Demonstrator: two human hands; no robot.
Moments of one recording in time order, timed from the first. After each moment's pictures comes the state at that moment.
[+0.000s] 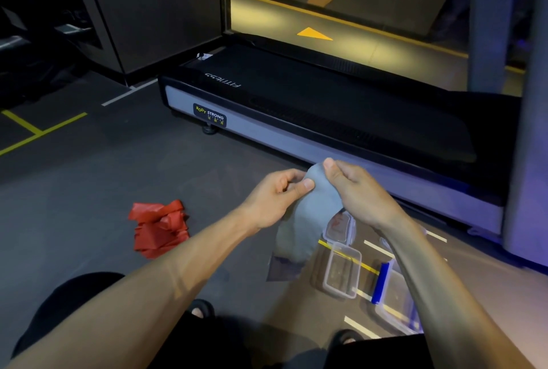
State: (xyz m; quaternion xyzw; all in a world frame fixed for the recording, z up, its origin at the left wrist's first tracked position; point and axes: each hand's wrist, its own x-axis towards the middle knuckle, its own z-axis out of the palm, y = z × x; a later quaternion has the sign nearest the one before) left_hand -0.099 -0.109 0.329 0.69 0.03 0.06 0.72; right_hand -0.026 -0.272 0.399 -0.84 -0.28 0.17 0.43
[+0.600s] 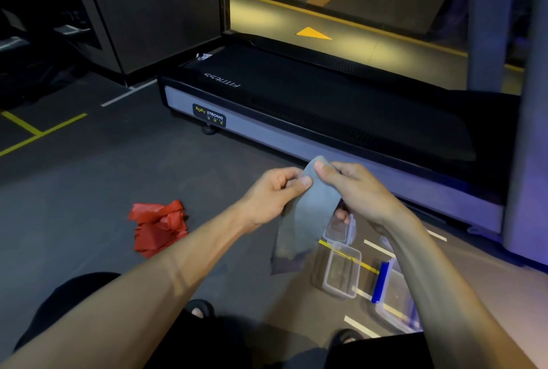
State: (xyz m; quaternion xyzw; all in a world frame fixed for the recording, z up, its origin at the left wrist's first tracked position) left_hand -0.097 -0.107 0.334 0.66 0.02 0.05 0.75; right_hand -0.026 -0.273 0.404 -0.80 -0.25 0.27 0.47
